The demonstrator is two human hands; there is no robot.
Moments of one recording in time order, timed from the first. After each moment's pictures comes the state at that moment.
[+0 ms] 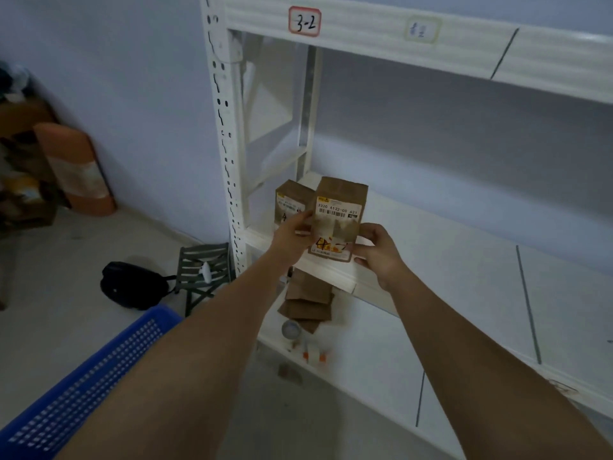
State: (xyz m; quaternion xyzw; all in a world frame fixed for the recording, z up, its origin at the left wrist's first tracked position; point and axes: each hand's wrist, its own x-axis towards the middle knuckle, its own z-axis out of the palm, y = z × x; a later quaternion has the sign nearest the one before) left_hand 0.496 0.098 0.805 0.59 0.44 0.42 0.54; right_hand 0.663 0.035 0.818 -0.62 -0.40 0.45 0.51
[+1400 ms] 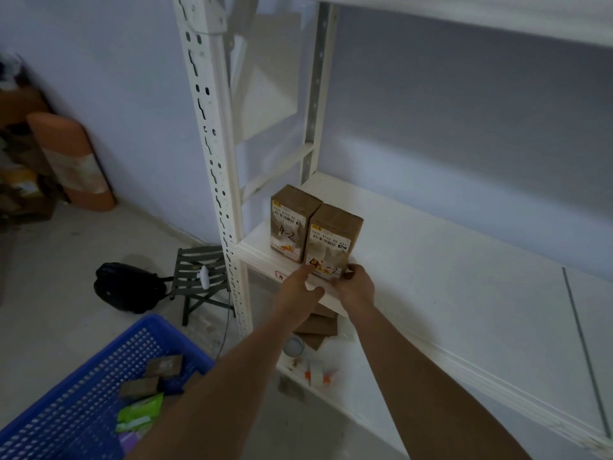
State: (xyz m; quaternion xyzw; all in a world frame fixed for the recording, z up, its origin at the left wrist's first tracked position) left_hand 0.522 0.126 0.711 0.63 0.58 0.28 0.43; right_hand 0.640 0.122 0.724 -0.79 -0.39 0.32 0.35
